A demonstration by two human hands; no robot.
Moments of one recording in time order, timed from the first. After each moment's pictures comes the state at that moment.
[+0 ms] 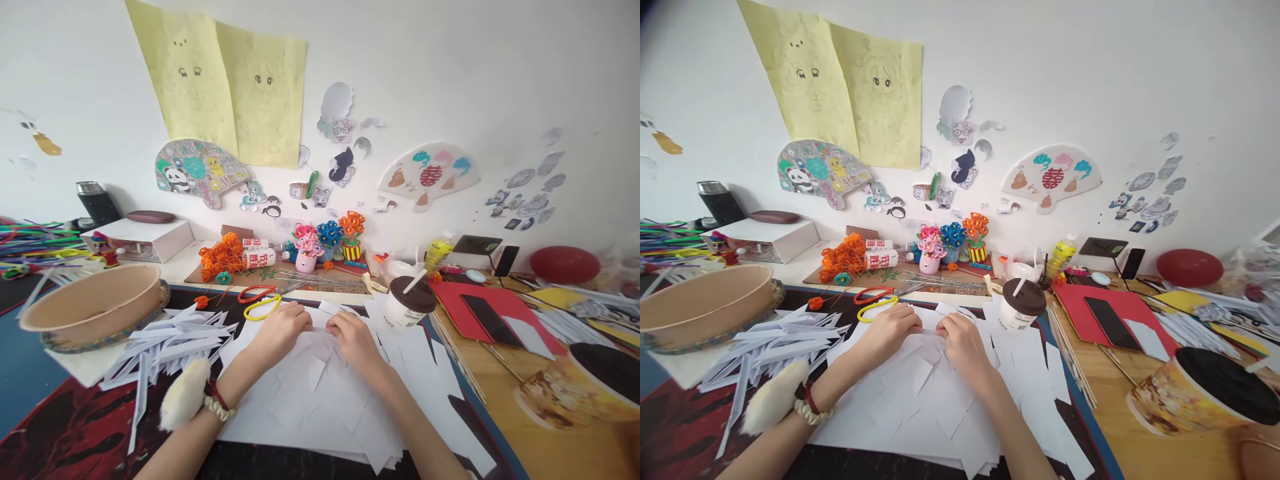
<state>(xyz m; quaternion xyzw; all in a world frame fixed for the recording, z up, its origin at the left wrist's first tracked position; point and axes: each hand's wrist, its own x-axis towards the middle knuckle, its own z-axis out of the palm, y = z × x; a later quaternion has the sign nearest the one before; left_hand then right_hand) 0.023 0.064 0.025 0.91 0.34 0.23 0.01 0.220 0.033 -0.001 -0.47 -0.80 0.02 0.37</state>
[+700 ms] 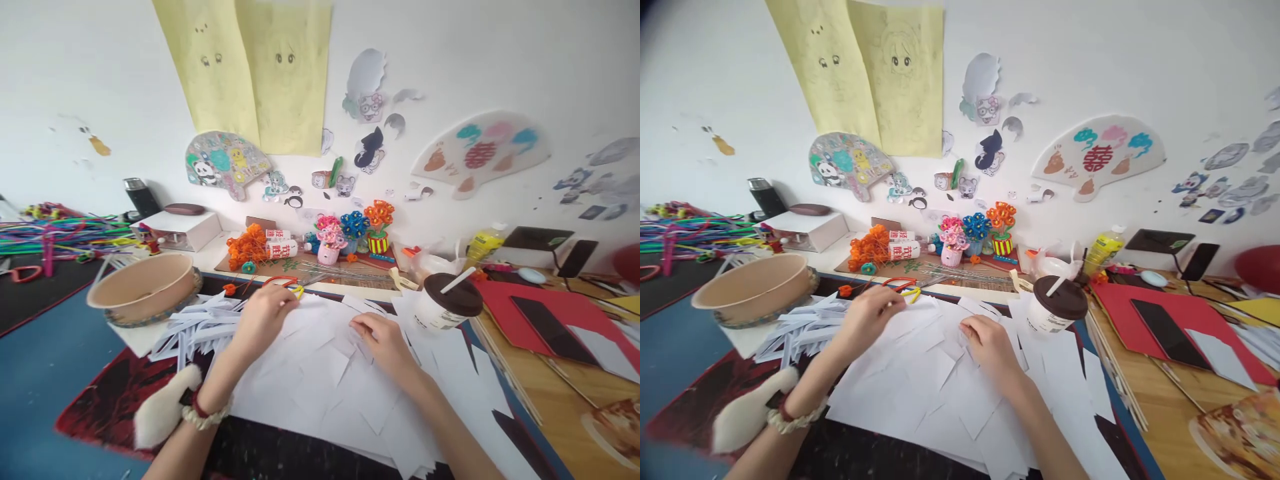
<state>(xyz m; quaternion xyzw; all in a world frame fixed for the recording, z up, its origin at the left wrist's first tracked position) -0.030 0.052 0.057 0.83 0.47 0.30 0.02 0.229 0.030 -0.012 -0.47 -0.77 0.16 0.40</state>
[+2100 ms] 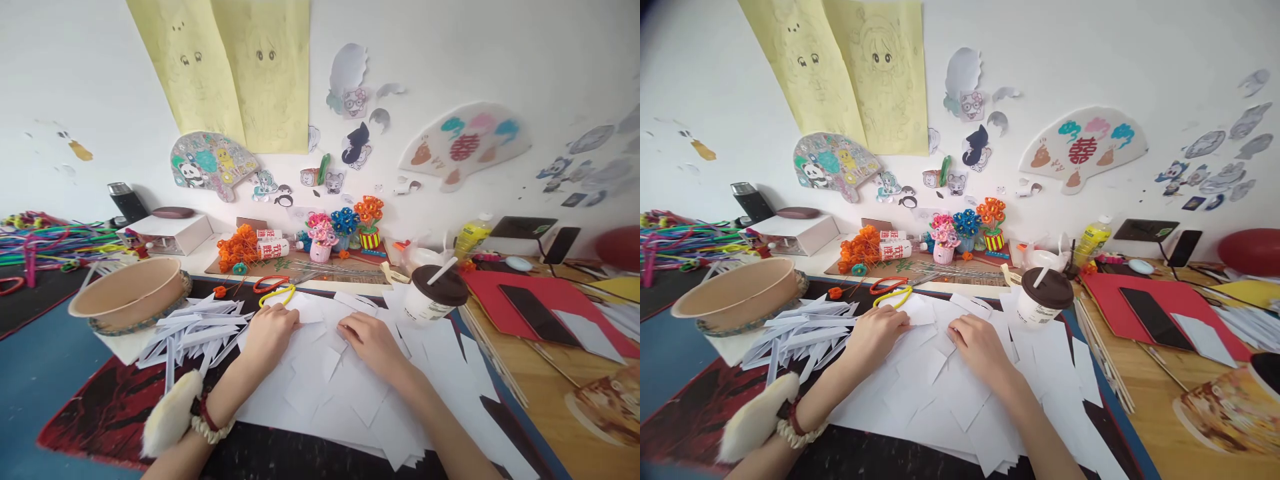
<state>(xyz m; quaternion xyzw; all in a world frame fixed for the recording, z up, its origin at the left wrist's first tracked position) -0.003 0.040 0.031 0.86 0.47 0.10 -0.15 0.227 0.024 -0.005 -0.50 -0.80 0.13 0.30</state>
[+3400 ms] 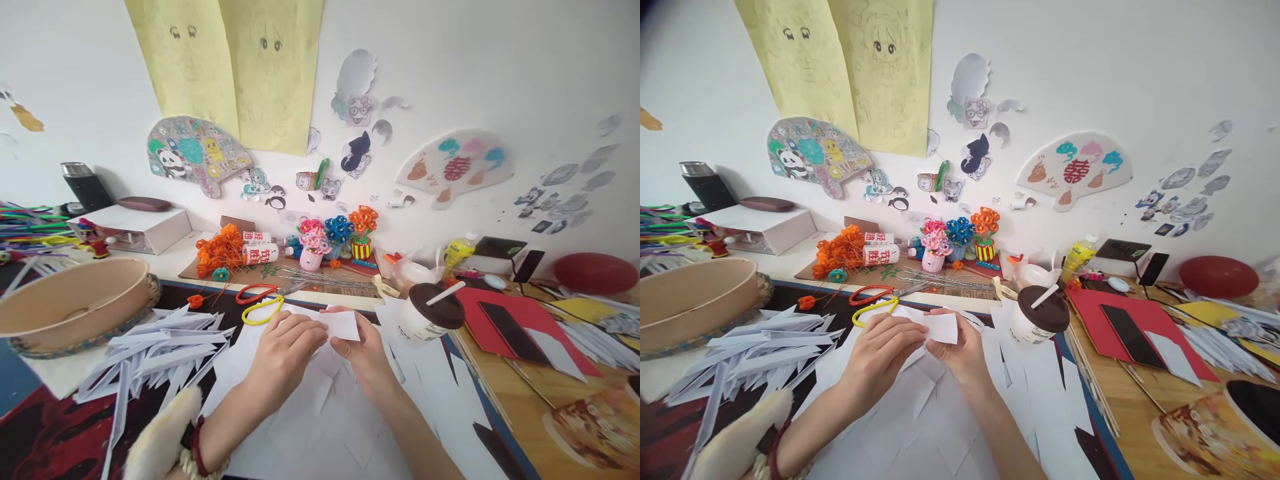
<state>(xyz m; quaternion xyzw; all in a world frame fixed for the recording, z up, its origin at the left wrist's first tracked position) 0.027 0.039 0.035 0.85 0.28 0.45 -0.02 0.196 0.028 0.018 -0.38 -0.44 0.57 0.58</state>
